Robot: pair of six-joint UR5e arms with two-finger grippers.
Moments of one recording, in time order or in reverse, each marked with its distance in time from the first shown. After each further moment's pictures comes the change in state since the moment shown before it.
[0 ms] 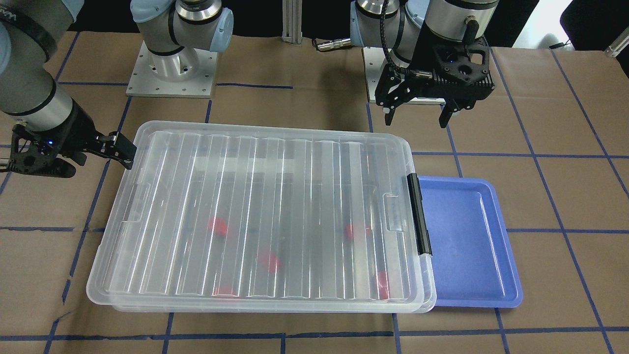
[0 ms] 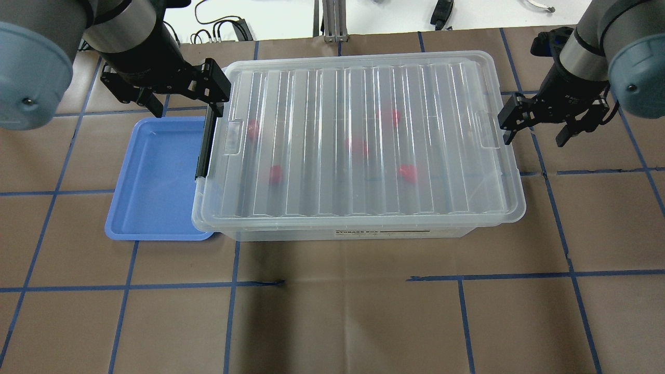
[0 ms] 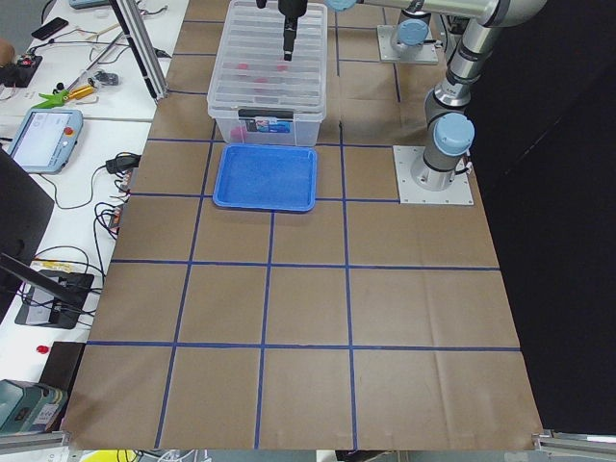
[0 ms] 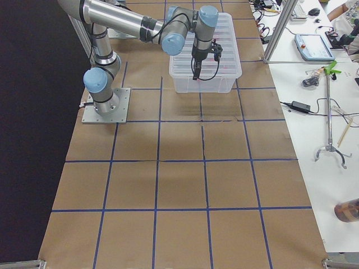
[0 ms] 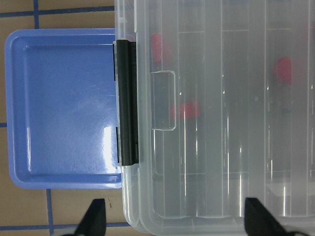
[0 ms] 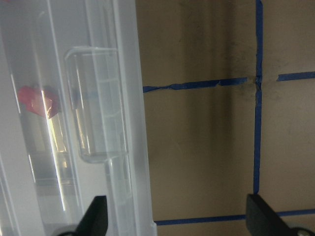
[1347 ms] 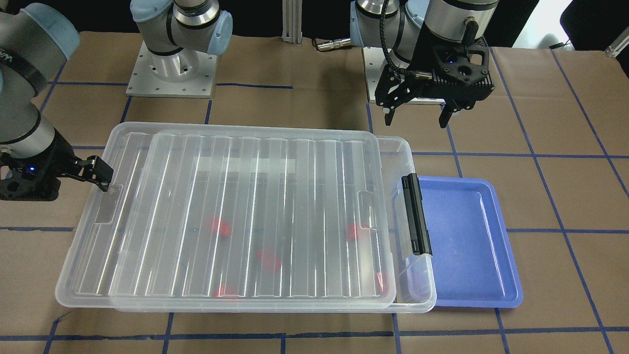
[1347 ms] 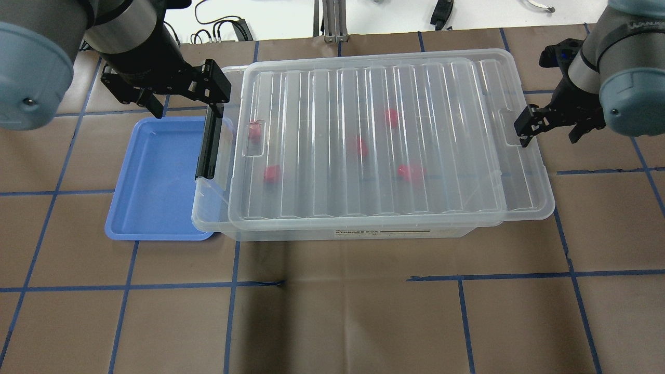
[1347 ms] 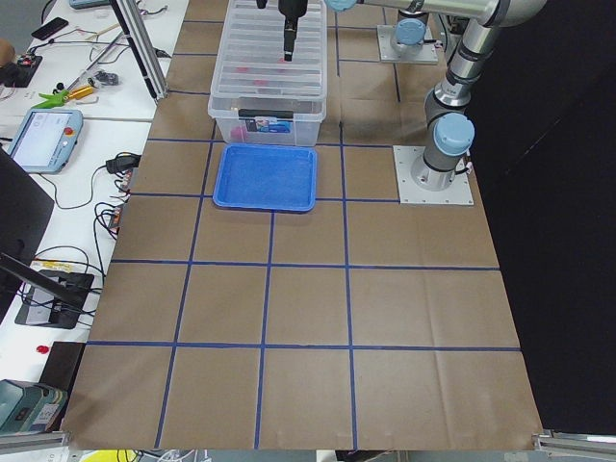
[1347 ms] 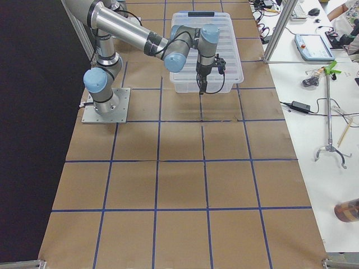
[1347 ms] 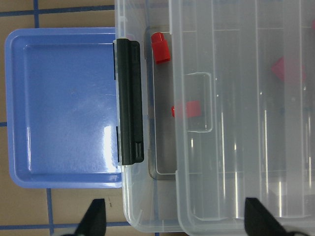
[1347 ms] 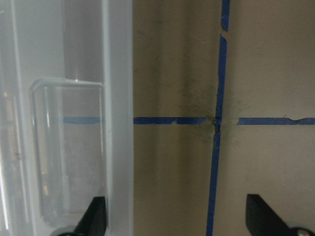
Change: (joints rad) left arm 0.000 0.000 -0.001 -0.001 0.001 0.000; right arm -0.094 0.060 0.048 -0.184 -0.062 -0.196
